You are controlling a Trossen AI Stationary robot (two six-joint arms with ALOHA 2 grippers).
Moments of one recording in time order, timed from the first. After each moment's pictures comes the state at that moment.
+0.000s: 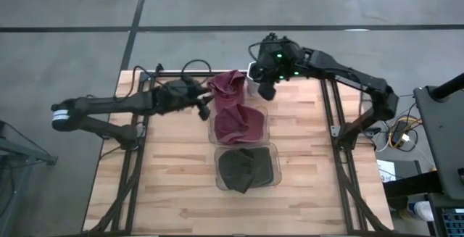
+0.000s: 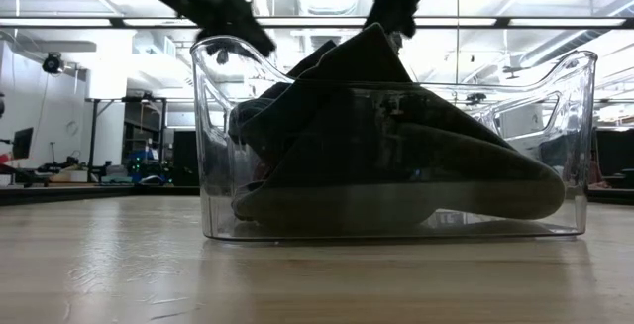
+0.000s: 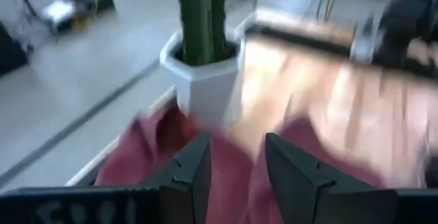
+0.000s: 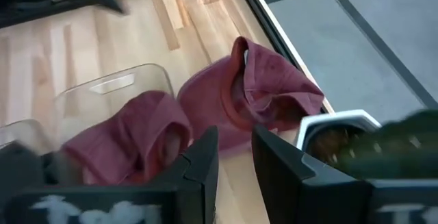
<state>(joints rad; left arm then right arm) 0.23 1.12 0.86 -0.09 -0.29 -0.11 -0.44 1.54 1.58 -0.79 -0.11 -0.03</state>
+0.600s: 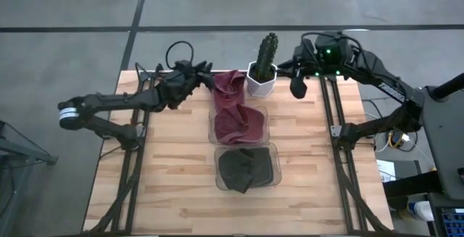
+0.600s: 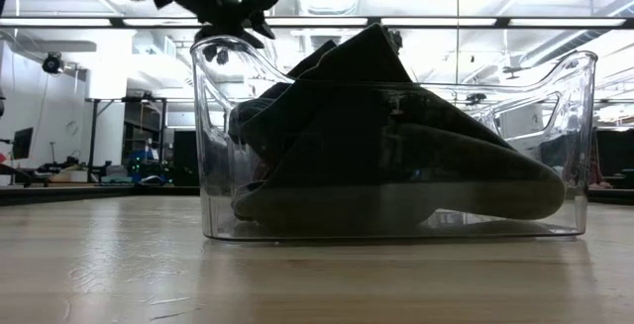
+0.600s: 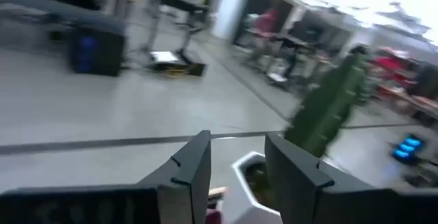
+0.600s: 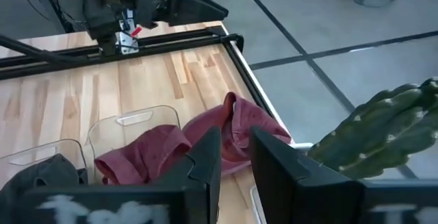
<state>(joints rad) 0.32 1.22 0.85 0.36 -0.65 -0.44 -0.44 1.23 1.58 -0.85 -0.10 -0.08</state>
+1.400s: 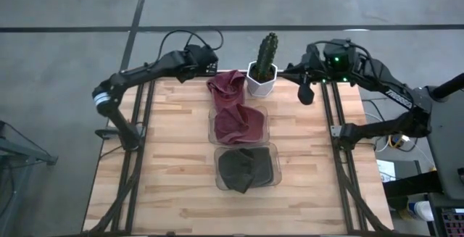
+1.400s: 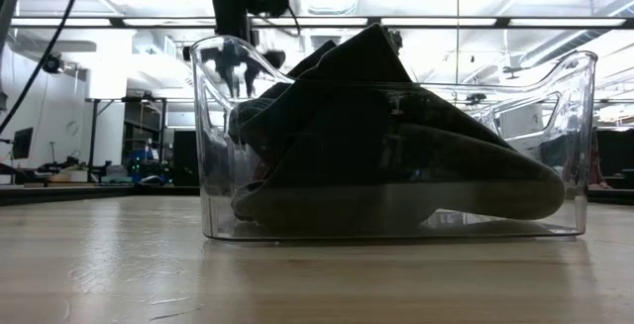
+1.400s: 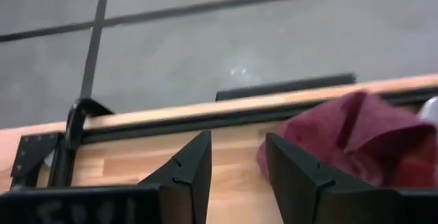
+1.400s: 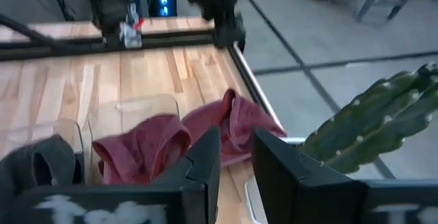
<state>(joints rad) 0.53 1.63 1.55 -0.96 -0.65 -0.77 -0.44 1.11 1.43 -0.81 -0.11 -0.15</state>
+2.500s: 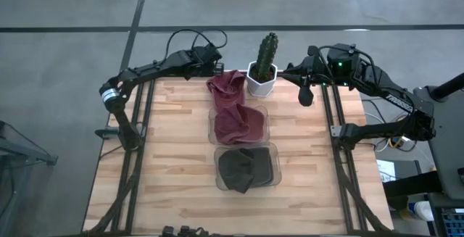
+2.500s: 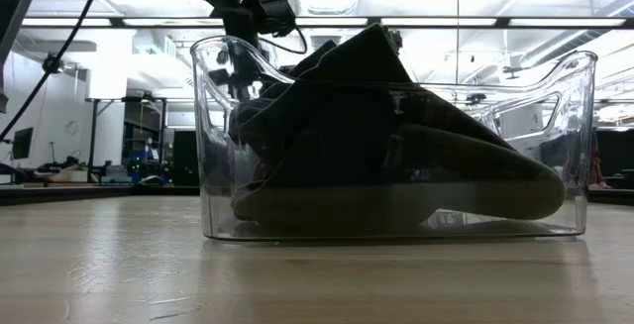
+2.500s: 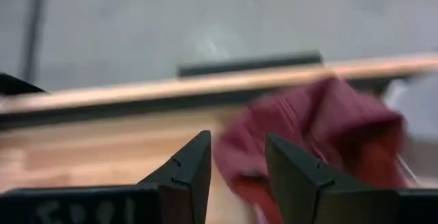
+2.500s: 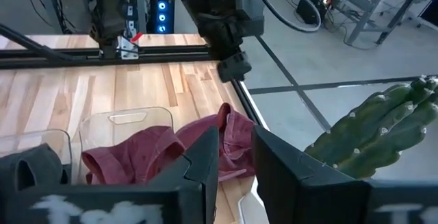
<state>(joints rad) 0.57 1.72 1.54 -0.83 -0.46 -0.78 -0.44 1.03 1.30 -0.65 -0.11 -0.17</state>
